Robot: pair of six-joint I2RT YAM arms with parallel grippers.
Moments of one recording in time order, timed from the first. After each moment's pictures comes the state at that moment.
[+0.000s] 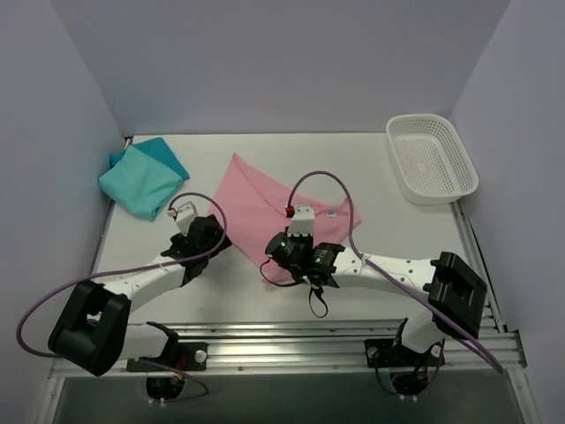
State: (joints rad) left arm -0.49 1.28 0.54 -0.02 -0.47 -0.81; right arm 1.10 1.53 0.99 -0.38 0.72 0.83
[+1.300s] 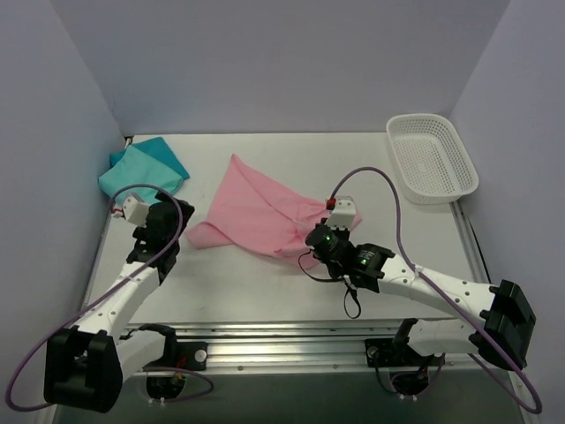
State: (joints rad) left arm -0.20 1.06 0.59 -0.02 -0.50 -1.03; right arm 0.97 1.20 0.82 -0.39 0.71 0.75
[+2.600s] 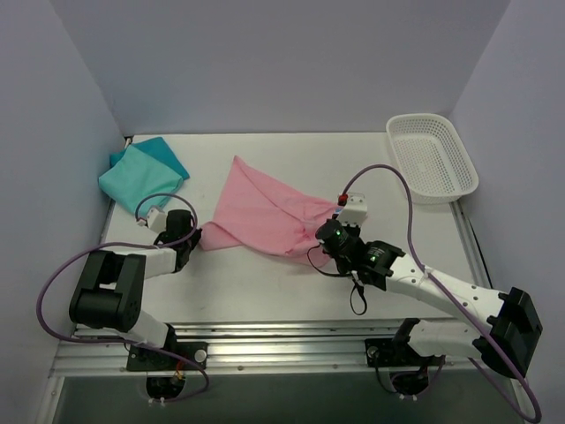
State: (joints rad) left arm -0.17 1.53 0.52 0.31 -0.35 -1.09; right arm 0.90 1.15 0.81 -0.43 0.71 0.74
